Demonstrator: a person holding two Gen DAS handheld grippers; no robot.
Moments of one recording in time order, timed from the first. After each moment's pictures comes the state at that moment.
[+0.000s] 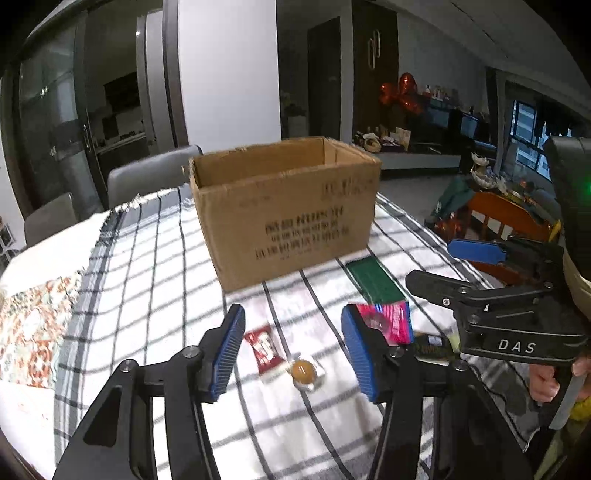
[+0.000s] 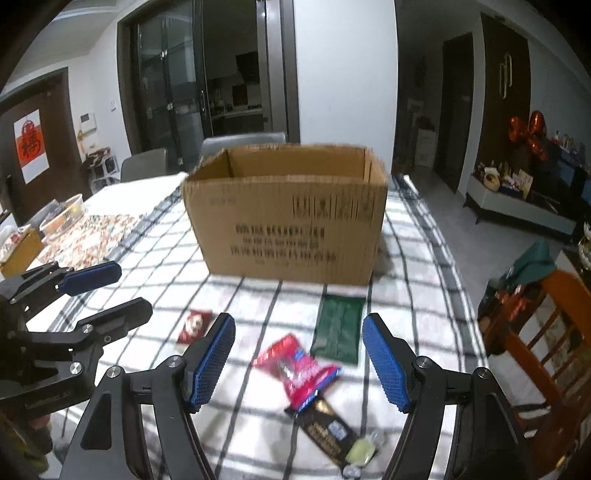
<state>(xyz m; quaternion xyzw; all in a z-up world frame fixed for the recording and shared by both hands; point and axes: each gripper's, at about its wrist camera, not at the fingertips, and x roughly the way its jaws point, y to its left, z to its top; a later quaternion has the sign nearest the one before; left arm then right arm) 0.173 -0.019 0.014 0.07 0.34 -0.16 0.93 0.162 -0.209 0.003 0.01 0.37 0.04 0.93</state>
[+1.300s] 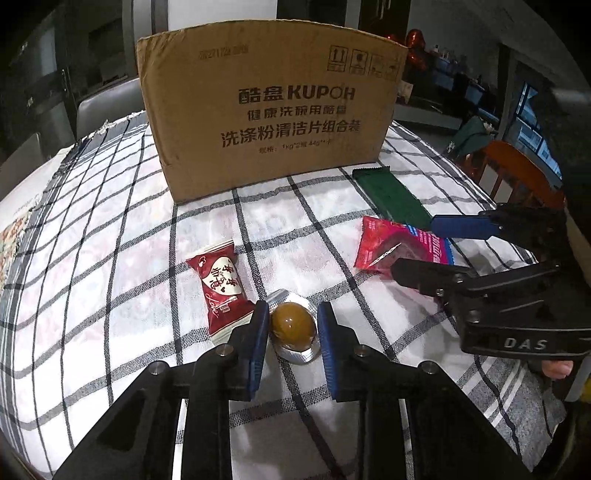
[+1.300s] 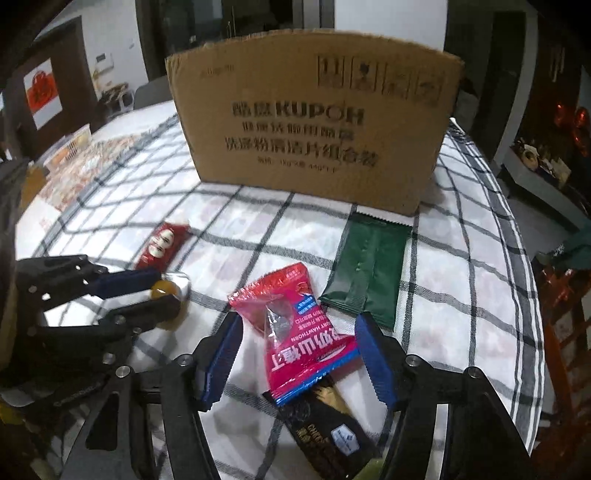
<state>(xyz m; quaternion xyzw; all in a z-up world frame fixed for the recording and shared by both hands) 0.215 -0.031 -0.083 0.05 0.44 -0.17 0.88 0.209 -0.201 -0.083 -0.04 0.48 0.10 0.87</state>
